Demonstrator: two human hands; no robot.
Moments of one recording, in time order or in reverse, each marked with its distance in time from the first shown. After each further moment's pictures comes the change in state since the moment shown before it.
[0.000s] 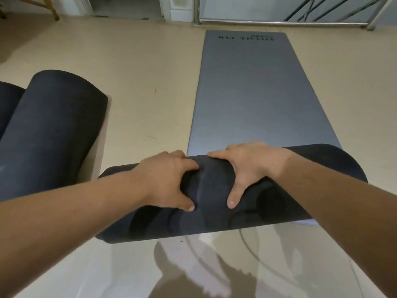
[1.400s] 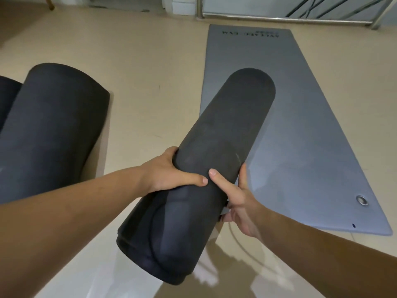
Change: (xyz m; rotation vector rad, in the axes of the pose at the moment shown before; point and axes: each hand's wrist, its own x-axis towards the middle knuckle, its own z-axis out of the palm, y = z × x) left_hand 0.019 -0.054 0.024 -0.996 -0.089 -0.421; right_hand 0.038 -0.074 0.112 1.961 0.313 0.224
